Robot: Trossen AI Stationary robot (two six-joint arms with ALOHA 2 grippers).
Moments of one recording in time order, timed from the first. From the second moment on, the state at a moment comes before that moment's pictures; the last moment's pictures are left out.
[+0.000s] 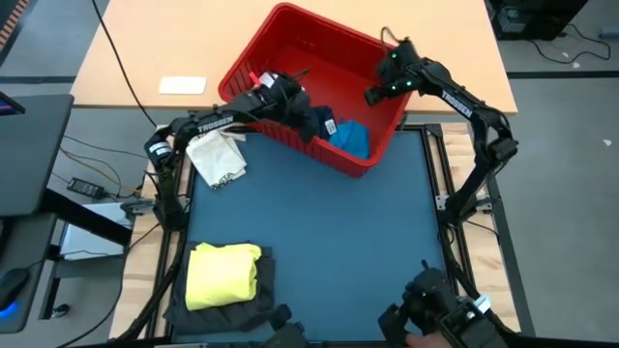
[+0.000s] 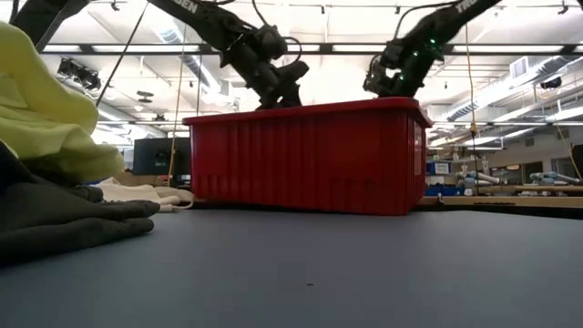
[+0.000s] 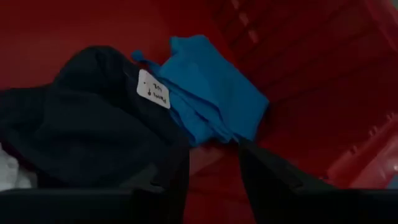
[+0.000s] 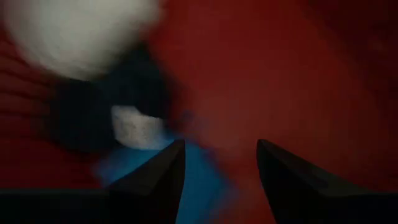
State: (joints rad) left arm 0.61 1.88 1.66 -0.54 0.23 -0.16; right arm -1.02 1.71 1.56 -0.77 -0.24 0.06
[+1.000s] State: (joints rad) left arm 0.84 1.80 1.66 -0.57 0.14 -0.09; right arm -0.87 1.58 1.43 -0.74 -0.36 -0.13
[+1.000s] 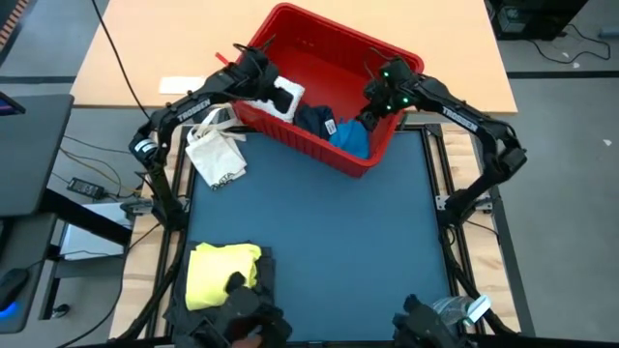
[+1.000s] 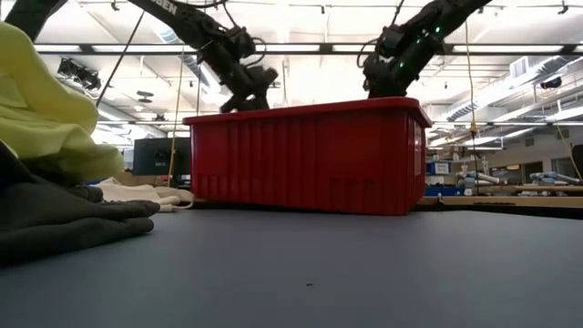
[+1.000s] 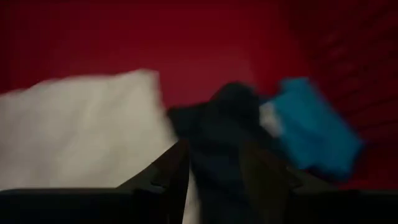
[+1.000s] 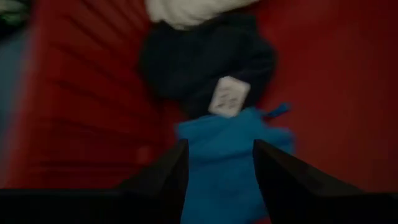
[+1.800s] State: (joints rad) left arm 0.88 1.80 1.67 -0.84 0.09 -0.03; right arm -0.30 1.48 1.42 -1.05 -0.34 0.17
